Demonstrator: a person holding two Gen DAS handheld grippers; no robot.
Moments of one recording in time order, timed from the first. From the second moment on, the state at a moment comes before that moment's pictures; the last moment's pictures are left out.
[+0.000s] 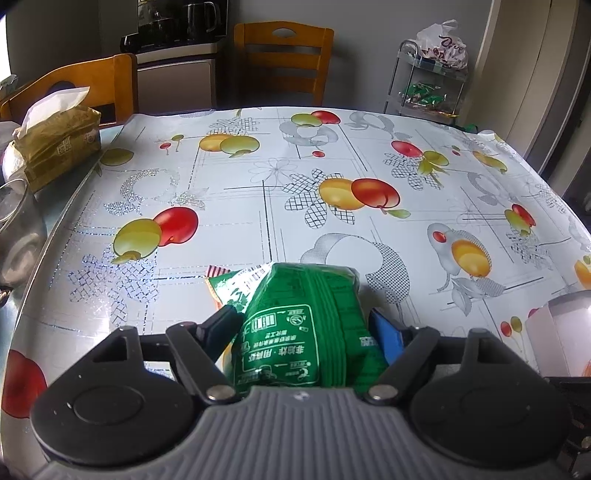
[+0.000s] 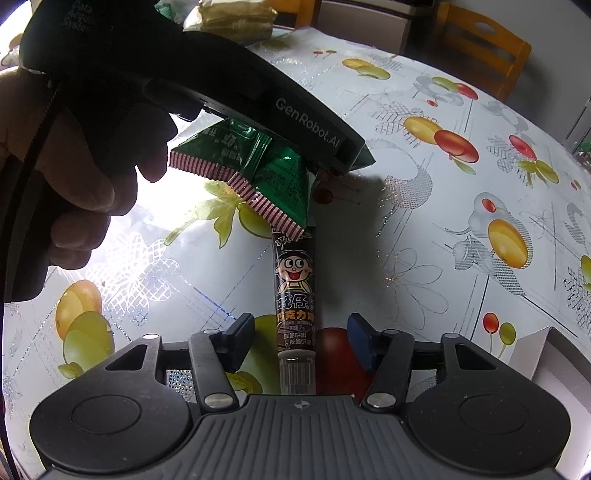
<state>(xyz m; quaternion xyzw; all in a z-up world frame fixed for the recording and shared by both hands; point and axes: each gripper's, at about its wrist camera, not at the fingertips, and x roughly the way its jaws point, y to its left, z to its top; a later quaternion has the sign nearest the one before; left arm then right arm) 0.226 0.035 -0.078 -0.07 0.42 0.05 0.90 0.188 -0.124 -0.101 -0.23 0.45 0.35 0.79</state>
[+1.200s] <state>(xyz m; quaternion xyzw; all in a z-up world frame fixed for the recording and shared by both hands) 0.170 0.050 -0.033 -0.08 0.37 0.05 0.92 0.179 -0.157 -0.071 -0.16 0.44 0.33 0.82</state>
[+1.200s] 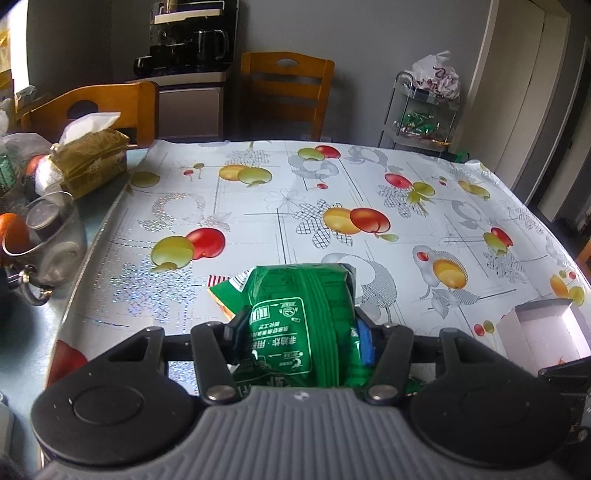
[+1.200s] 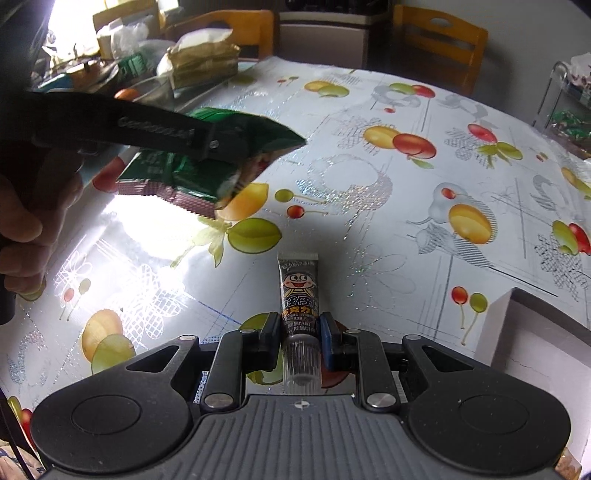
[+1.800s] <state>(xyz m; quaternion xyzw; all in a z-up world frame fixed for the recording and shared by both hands) 0.130 0.033 -0.017 -0.07 0.36 0.04 0.93 0.159 -0.179 -0.037 -0.13 0.40 0.32 0.84</state>
